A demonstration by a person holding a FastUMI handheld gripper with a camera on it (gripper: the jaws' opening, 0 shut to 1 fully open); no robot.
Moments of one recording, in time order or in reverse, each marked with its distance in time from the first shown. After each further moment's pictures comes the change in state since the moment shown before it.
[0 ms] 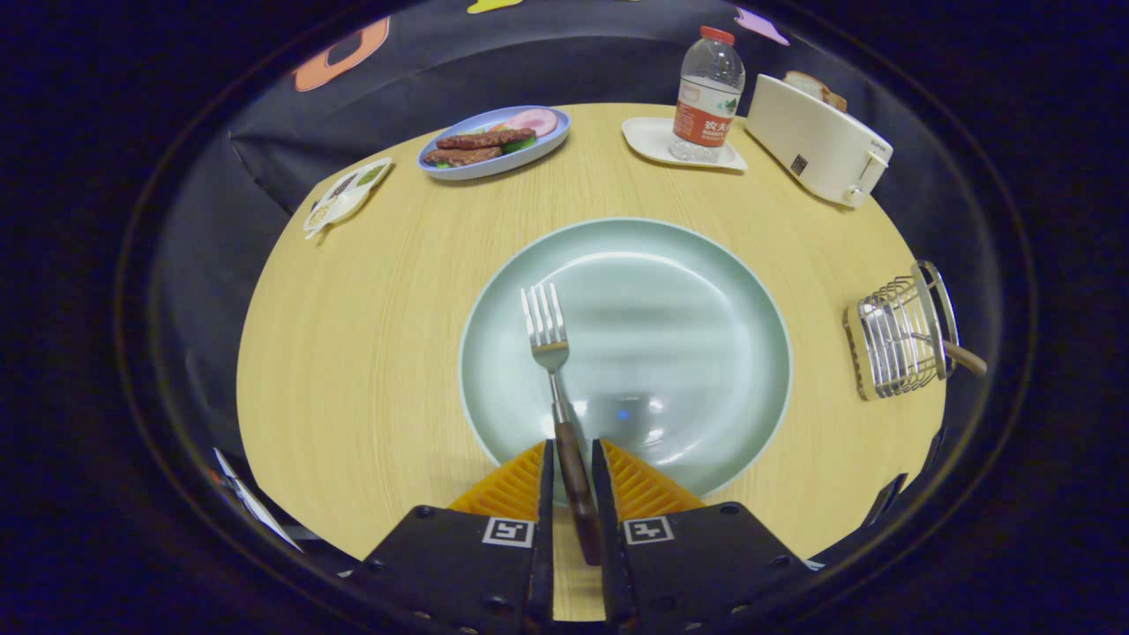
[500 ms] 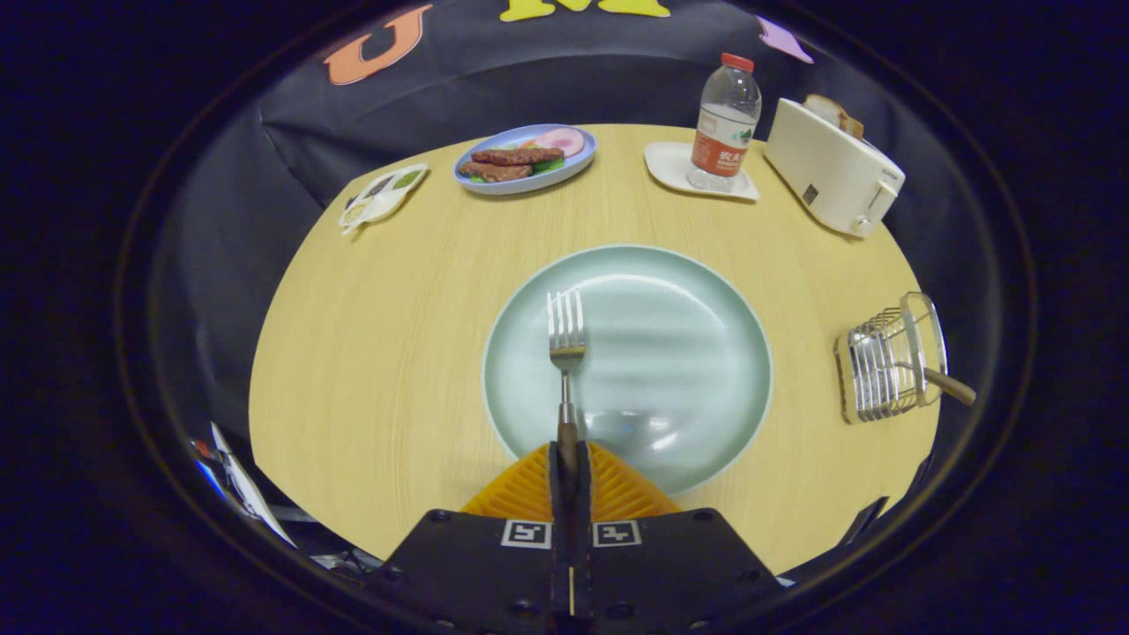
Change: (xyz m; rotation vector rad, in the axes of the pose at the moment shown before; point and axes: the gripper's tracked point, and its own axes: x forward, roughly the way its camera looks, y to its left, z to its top) arm -0.035 -0.008 0.008 -0.098 -0.061 0.043
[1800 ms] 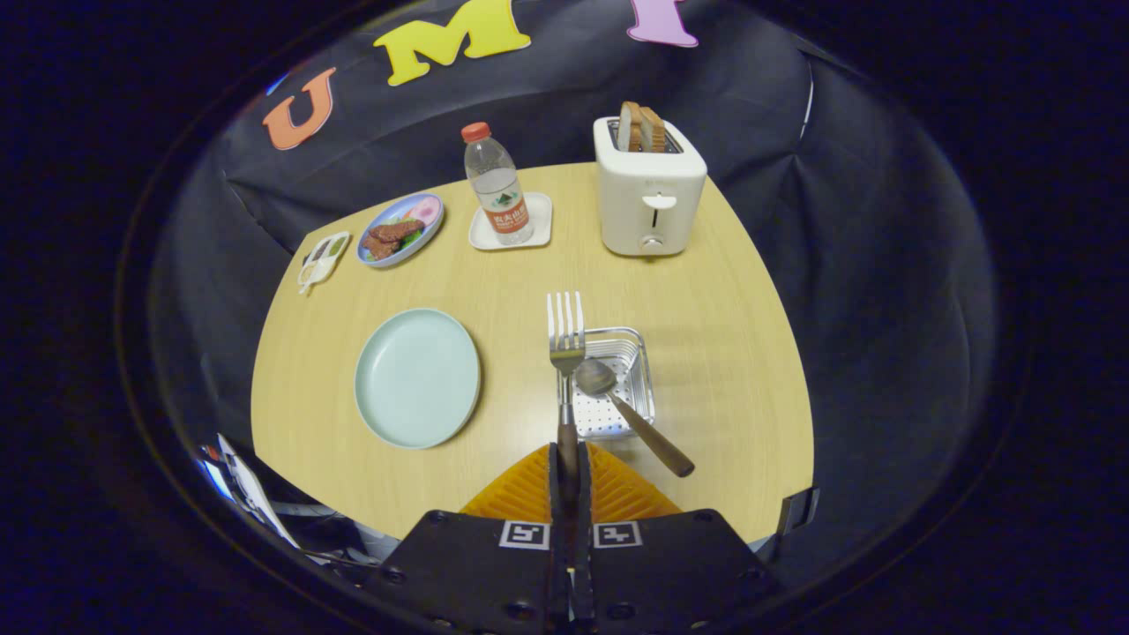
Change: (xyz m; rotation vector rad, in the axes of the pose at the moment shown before) arm -0.133 -0.248 0.009 0.105 0.021 -0.048
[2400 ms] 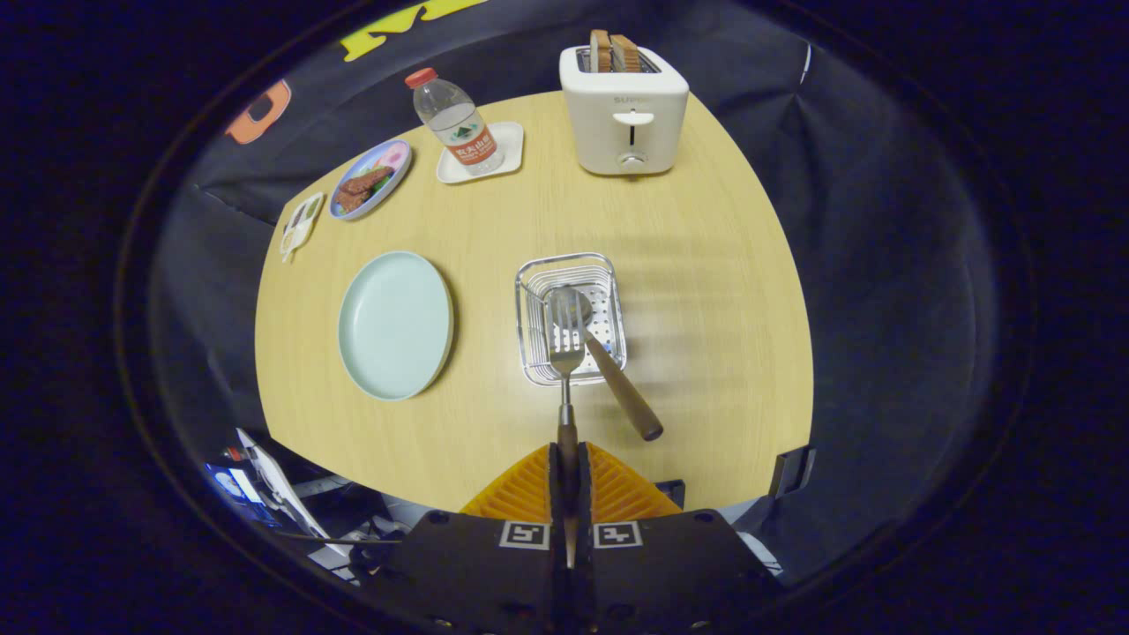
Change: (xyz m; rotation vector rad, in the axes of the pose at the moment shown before) arm 0.006 -0.018 -0.019 0.048 0.299 0.001
